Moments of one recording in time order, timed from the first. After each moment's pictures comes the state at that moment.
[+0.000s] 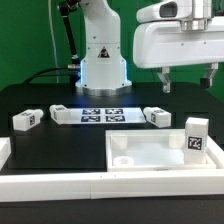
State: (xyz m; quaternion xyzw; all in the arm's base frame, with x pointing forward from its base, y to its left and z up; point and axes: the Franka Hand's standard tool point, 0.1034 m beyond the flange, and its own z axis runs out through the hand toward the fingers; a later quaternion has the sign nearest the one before) arm 0.498 0.126 0.106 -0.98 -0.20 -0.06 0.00
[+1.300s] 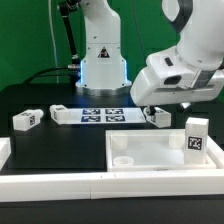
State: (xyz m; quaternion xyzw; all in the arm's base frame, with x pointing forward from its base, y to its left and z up) arm 0.385 0.116 0.032 -0.93 -0.15 0.31 -0.07
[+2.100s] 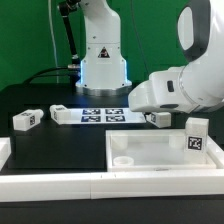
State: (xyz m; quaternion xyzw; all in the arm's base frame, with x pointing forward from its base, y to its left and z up) arm 0.387 0.110 0.022 -0.88 -0.09 0.45 -0.10
